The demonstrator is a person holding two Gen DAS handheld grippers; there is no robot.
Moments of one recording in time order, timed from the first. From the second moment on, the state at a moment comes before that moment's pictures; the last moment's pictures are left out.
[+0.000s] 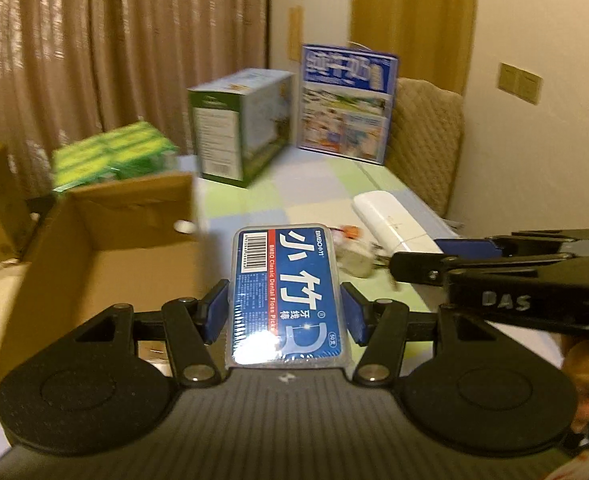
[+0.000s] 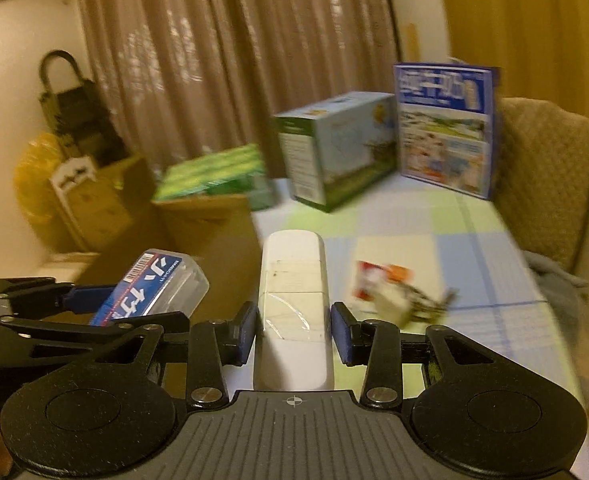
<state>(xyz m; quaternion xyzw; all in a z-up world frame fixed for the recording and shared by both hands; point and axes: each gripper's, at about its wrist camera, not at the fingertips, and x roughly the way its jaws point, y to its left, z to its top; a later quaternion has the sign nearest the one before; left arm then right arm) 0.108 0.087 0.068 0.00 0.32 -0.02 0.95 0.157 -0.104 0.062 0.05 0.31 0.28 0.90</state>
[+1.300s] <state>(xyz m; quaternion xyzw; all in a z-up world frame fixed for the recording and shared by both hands) 0.201 0.285 -0.002 0.01 0.39 0.04 0.92 0.273 0.112 0.008 0.02 0.39 0.33 0.86</state>
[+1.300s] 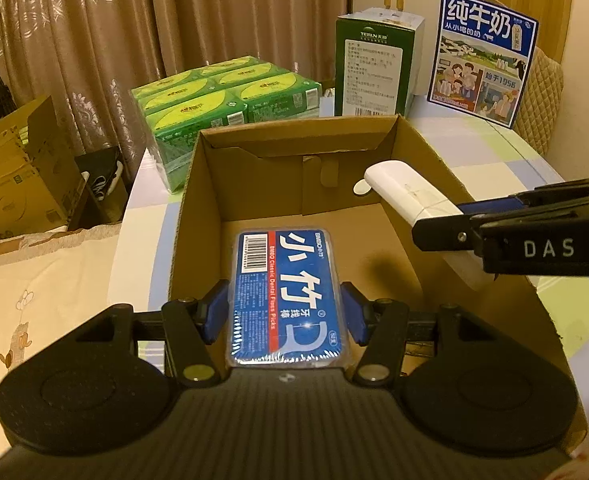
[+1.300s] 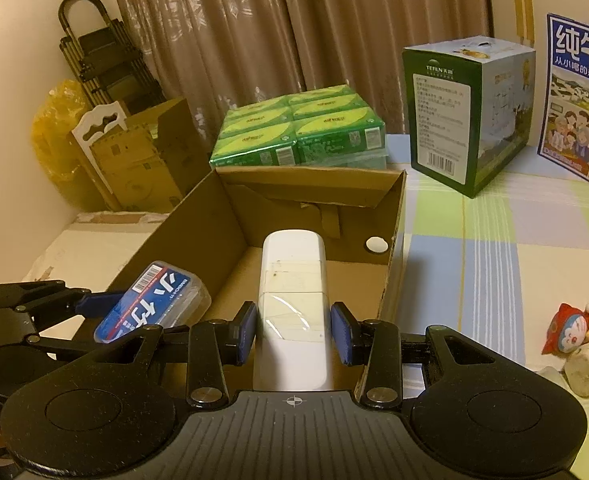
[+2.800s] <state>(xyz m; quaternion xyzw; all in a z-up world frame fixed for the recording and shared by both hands) 0.171 0.275 0.026 0.00 0.35 0.05 0.93 0.255 0.093 0.031 -0.01 0.34 0.34 0.88</state>
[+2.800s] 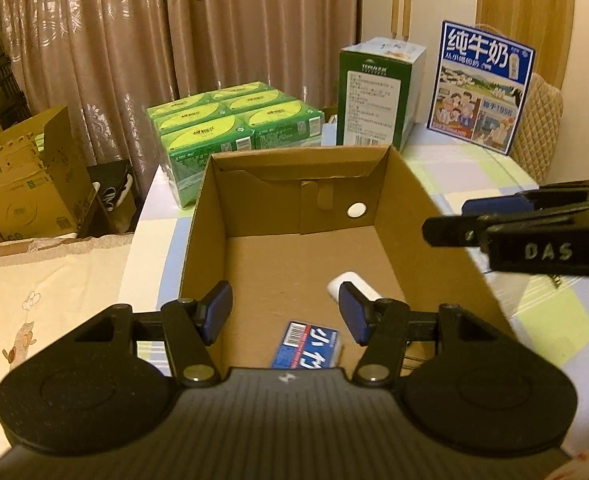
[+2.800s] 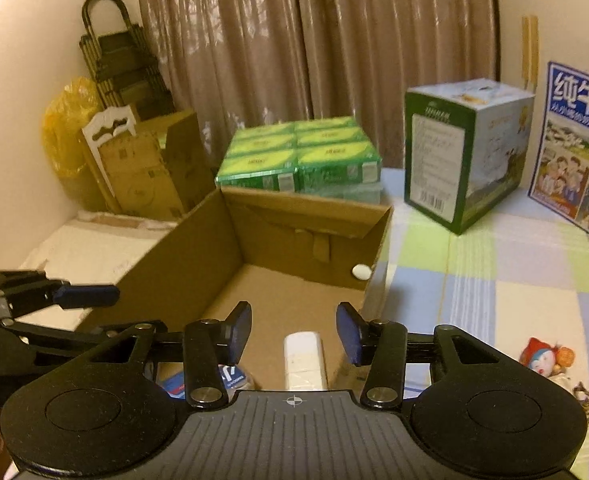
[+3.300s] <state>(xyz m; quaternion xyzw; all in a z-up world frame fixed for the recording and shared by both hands) 0.100 0.208 0.071 -0.01 0.33 0.04 0.94 0.170 0.014 0.080 0.02 0.31 0.32 0.90</state>
